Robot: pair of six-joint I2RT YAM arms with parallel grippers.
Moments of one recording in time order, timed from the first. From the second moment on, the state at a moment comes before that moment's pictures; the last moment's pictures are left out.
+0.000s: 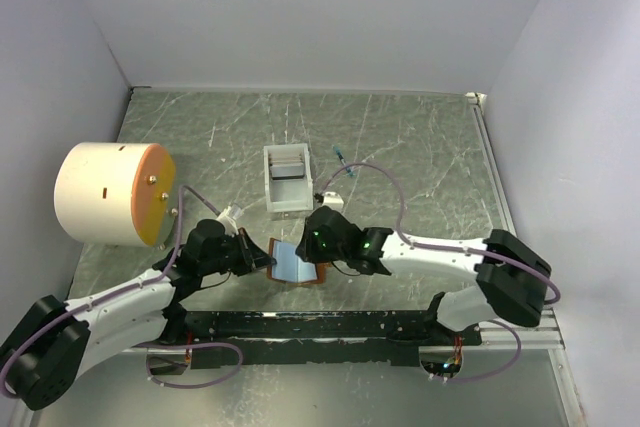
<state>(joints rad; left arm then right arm) -0.64 0.91 0.14 0.21 0.30 -0.98 1.08 1.36 0.72 -0.09 0.17 0.88</state>
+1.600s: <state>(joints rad) -0.60 1.67 1.23 -0.29 0.23 0.50 1.08 1.37 0.55 0.10 0.13 0.88</state>
